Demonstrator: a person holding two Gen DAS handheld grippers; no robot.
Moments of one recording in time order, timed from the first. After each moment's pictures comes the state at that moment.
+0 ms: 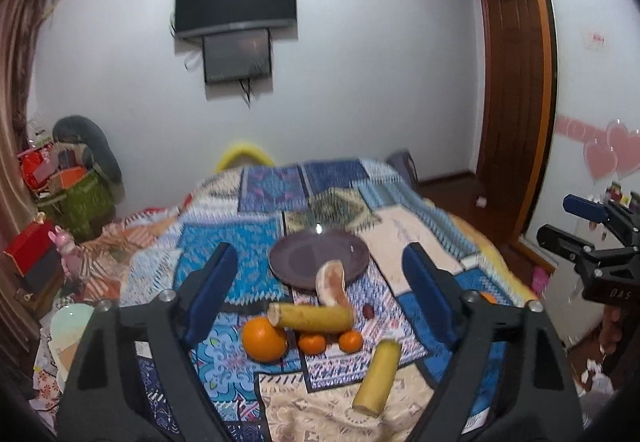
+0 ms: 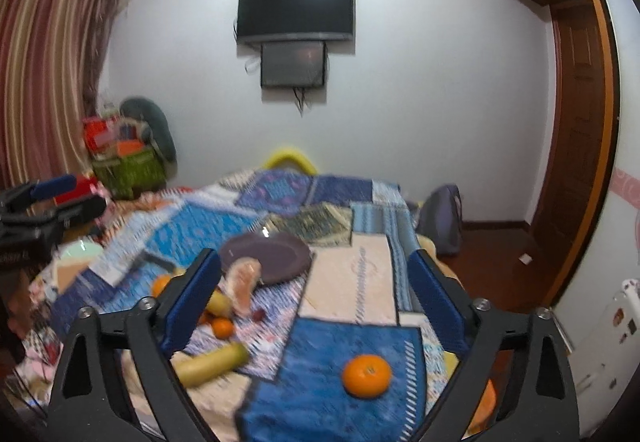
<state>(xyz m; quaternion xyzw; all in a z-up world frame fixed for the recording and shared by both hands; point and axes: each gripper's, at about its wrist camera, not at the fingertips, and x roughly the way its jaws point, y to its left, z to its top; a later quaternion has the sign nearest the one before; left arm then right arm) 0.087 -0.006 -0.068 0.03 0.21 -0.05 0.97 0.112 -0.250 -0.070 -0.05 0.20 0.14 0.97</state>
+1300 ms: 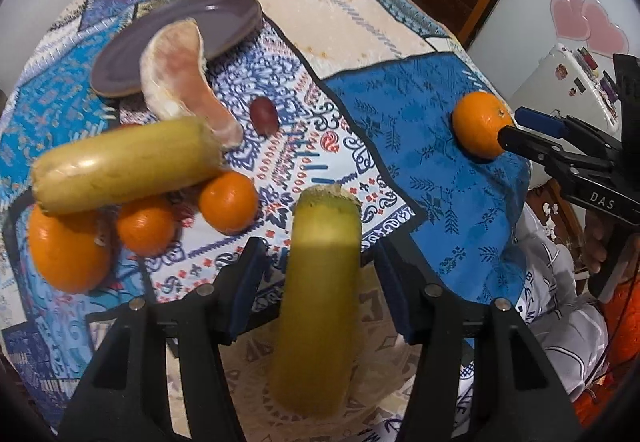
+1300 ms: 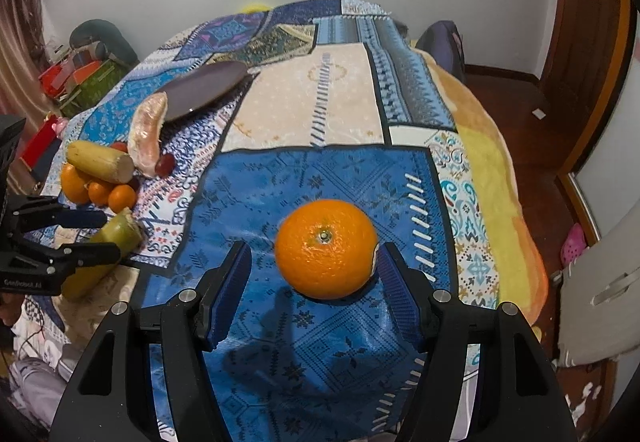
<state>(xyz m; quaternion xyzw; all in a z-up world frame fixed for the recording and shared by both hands) 0.207 -0.076 -0.266 0.06 0.55 -0.21 0.80 0.194 -0.308 -0.211 0.01 0.45 0.12 0.89</state>
